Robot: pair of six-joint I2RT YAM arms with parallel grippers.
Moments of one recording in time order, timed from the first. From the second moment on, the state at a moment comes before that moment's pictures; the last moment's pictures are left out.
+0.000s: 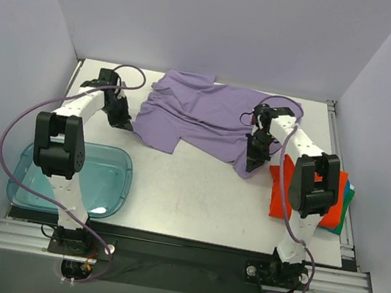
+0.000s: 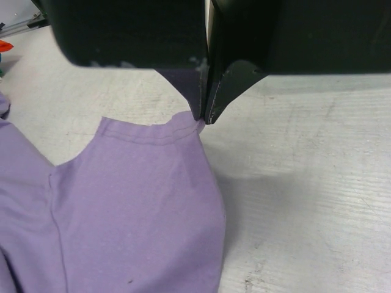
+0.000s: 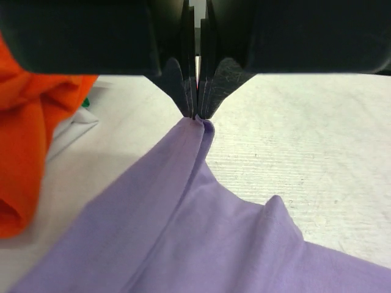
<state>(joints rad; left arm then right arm) -0.01 1.95 1.50 -0.73 0.25 -0.39 0.29 1.98 1.54 -1.12 -0.05 0.25</state>
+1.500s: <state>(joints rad) -0.07 1.44 1.41 -0.97 0.19 -0.50 0.15 1.62 1.11 -1.25 -0.20 0.37</state>
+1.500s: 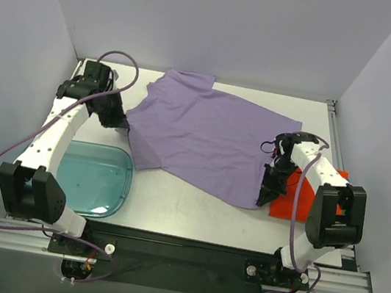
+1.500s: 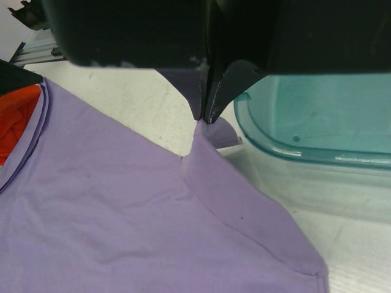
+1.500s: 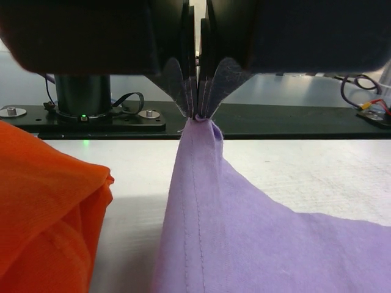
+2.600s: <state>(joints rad) -0.13 2.31 2.50 -1.11 0.21 -0.45 -0.07 2.00 1.60 -1.25 -0.31 0.44</state>
